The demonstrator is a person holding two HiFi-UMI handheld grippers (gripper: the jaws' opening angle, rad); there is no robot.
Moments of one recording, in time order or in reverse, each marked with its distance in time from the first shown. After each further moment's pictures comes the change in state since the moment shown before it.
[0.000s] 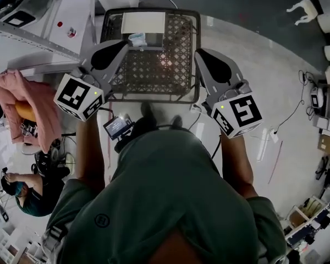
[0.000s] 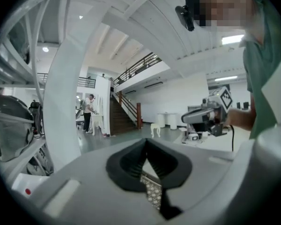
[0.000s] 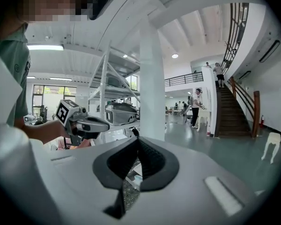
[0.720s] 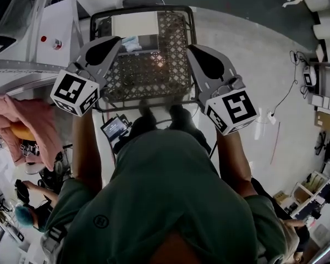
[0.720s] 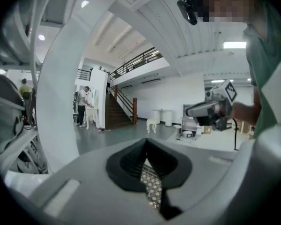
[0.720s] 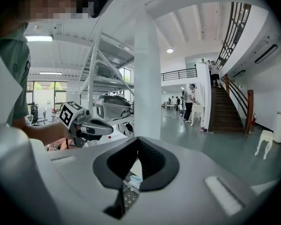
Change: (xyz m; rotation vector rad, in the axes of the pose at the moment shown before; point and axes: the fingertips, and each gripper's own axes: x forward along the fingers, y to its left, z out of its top) left arm 0.048 0.091 -0.052 -0.025 0.050 -0.100; right arm 0.083 -0.019 -0.016 0.022 0.074 -0.096
